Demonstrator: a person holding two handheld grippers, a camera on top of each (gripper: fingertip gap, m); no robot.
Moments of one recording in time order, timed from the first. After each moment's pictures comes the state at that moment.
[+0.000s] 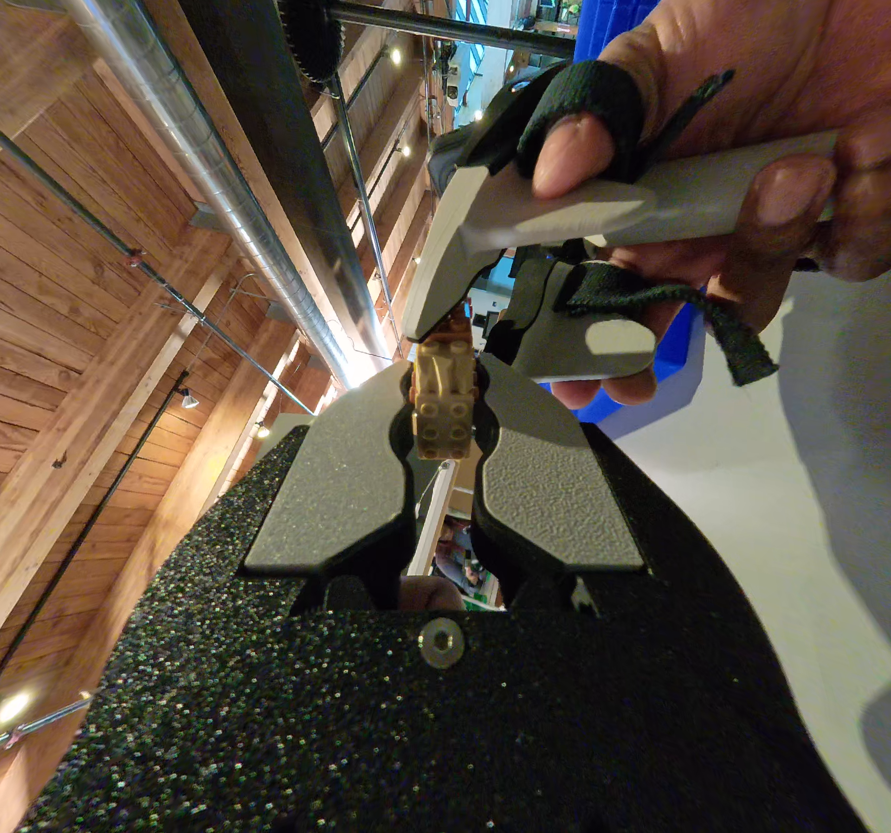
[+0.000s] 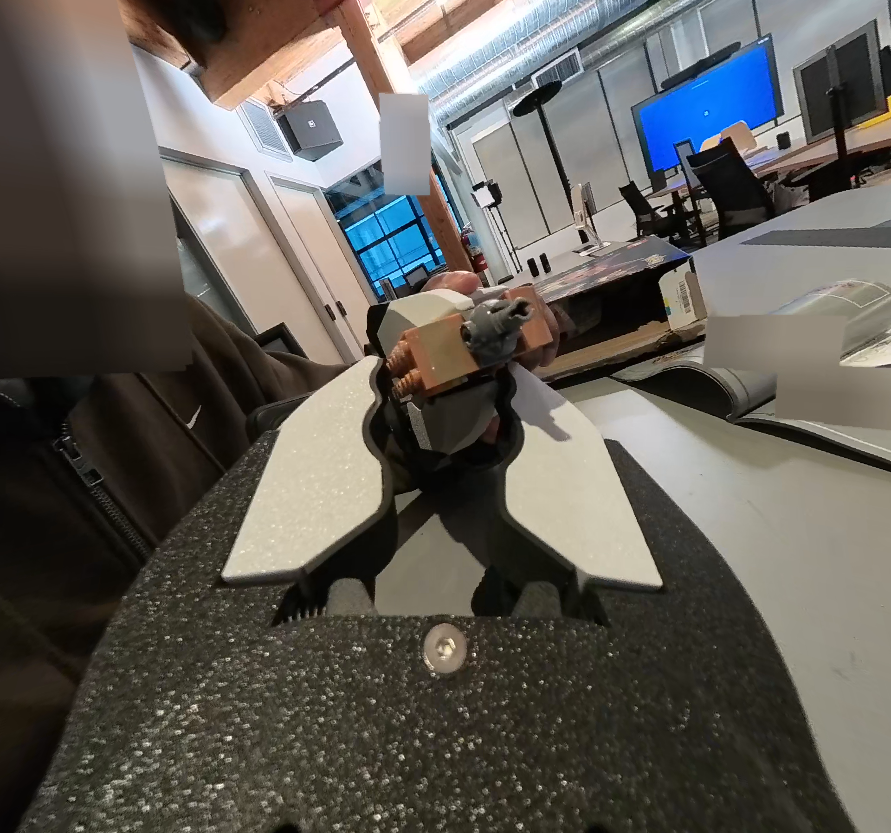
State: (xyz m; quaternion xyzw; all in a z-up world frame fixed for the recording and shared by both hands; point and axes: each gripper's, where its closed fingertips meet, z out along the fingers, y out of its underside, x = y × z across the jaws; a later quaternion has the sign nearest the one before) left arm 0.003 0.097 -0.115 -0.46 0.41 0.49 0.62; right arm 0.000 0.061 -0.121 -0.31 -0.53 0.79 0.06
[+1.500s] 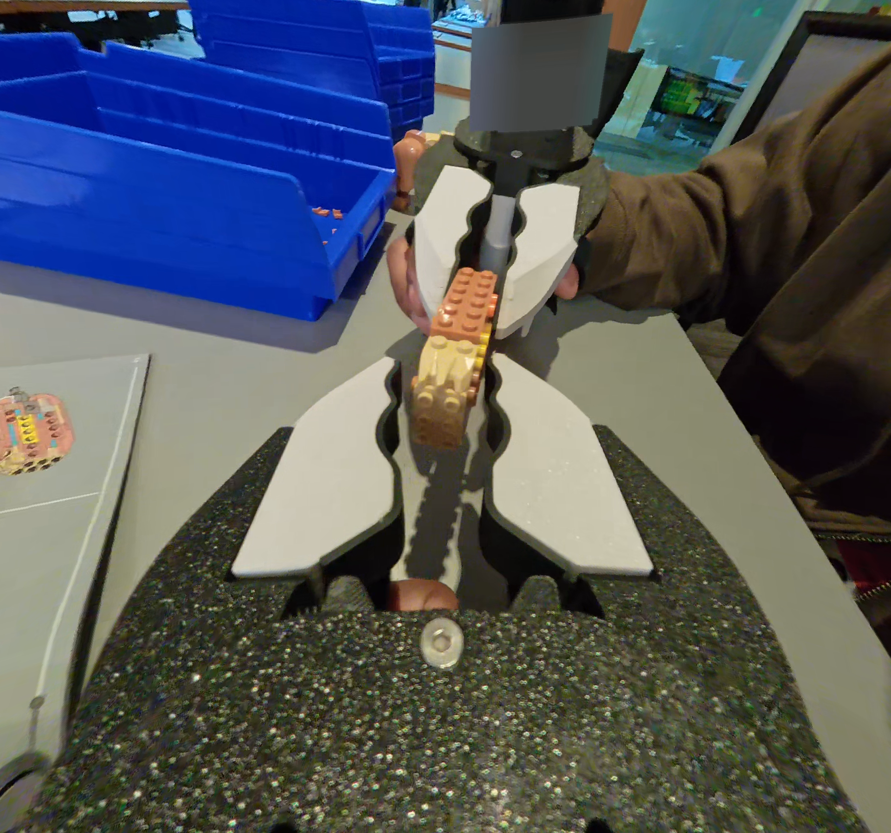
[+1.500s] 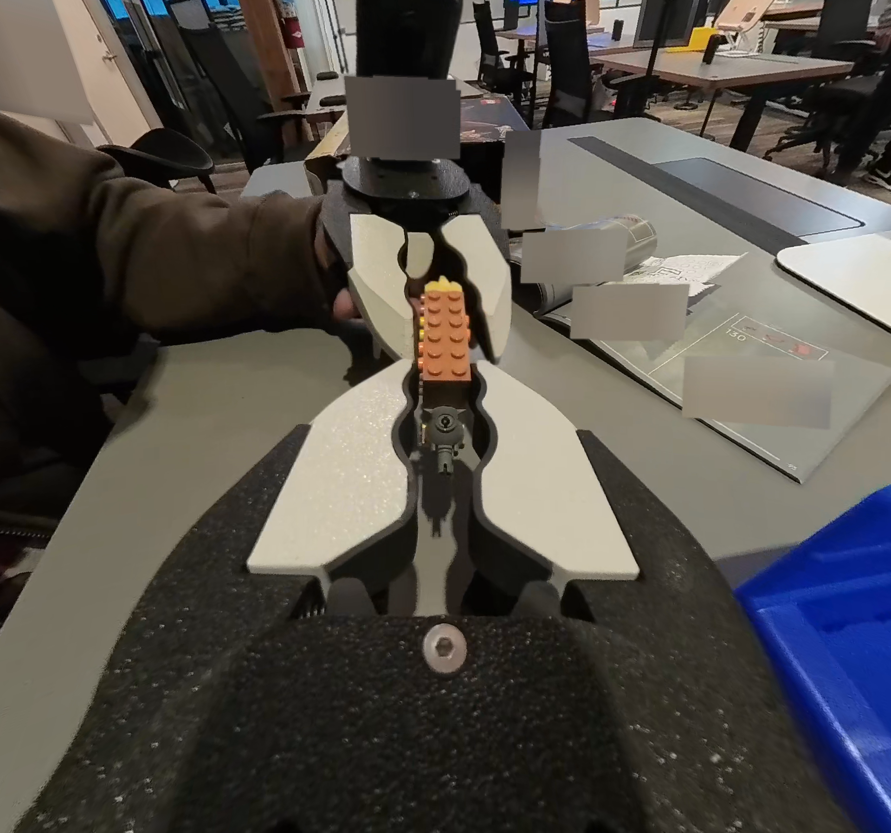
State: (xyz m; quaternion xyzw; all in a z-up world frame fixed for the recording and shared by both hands) left arm -0.021 0.093 -0.186 -0.76 0.19 -0.25 0.57; right arm -0.017 0.093 -0.174 -0.35 -0.70 0.58 0.24
